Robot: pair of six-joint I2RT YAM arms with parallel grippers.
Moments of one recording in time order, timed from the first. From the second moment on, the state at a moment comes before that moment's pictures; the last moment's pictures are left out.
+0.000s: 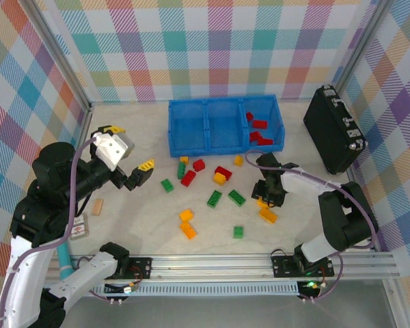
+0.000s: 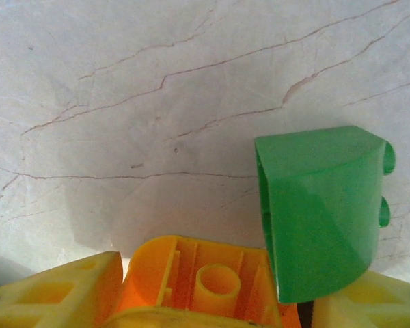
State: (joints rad) left arm -0.42 0.80 1.43 -0.87 0.21 0.39; right arm 0.42 1.51 0.79 -0.69 0.01 0.72
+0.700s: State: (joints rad) left arm -0.42 0.85 1.47 -0.89 0.16 0.41; right arm 0.43 1.95 1.80 -0.61 0.00 0.09
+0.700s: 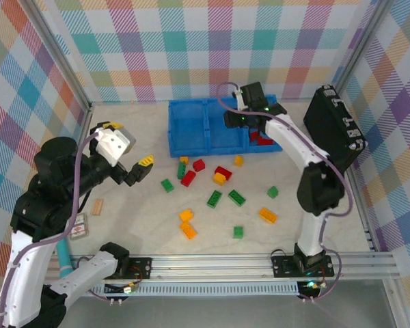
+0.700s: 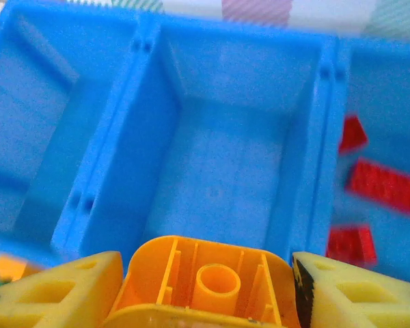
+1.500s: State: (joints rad) left arm -0.42 0.90 1.50 -0.90 0.15 0.38; right arm 0.41 2.39 2.12 -0.45 -0.01 -0.22
